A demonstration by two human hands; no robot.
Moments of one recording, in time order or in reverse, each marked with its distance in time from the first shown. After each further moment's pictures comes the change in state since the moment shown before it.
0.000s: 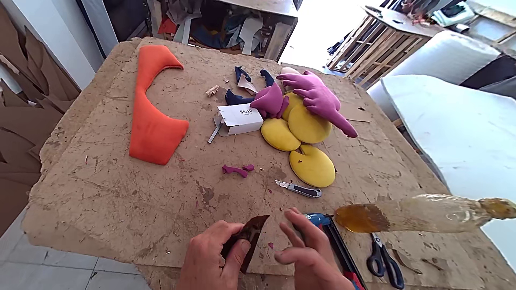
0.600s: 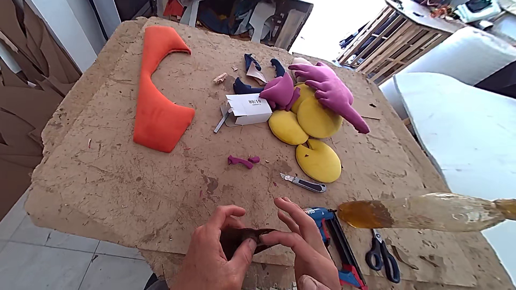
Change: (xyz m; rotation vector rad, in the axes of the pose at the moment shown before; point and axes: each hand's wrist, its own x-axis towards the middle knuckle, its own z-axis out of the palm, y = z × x) left_hand -0.011 0.005 -0.005 -0.230 0.011 -0.205; right_hand 0.002 0.009 0.005 -0.264 -0.137 -0.017
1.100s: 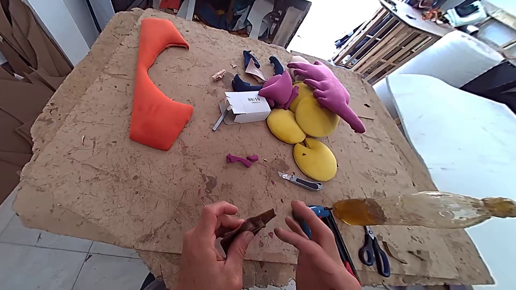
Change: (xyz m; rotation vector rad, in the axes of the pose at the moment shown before) left_hand 0.002 -0.001 0.003 0.055 0.216 0.238; right_hand -0.005 -0.024 0.004 0.186 0.110 0.093
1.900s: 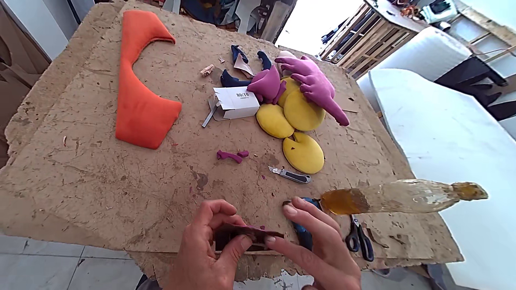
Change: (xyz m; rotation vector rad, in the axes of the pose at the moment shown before) left_hand 0.004 0.006 -0.001 -0.334 -0.178 -0.154; right_hand 0.010 0.012 -0.043 -0.595 -0.162 -0.445
